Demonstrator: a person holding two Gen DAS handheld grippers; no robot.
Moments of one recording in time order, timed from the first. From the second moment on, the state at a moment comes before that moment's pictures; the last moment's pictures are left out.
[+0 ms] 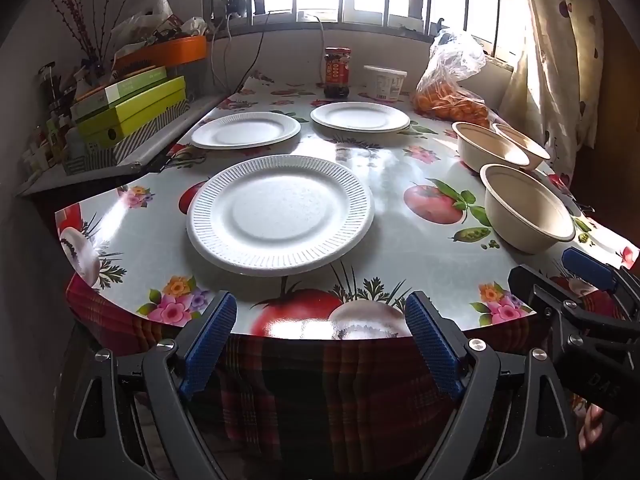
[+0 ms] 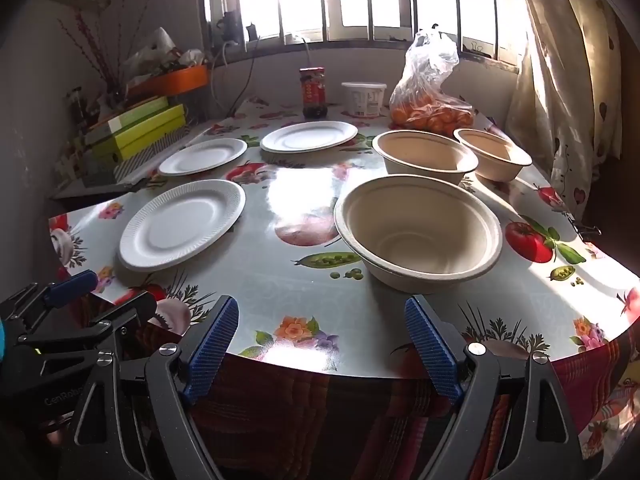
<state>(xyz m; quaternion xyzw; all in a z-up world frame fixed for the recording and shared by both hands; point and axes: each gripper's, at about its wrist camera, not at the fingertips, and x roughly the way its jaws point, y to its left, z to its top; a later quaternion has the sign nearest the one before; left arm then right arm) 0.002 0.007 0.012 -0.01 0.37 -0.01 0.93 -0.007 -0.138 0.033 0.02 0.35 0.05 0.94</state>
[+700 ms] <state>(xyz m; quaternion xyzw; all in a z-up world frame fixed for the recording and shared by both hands) 0.010 0.009 0.006 -0.01 0.38 -0.01 0.93 -0.001 -0.131 0.030 0.02 0.35 0.07 0.93</state>
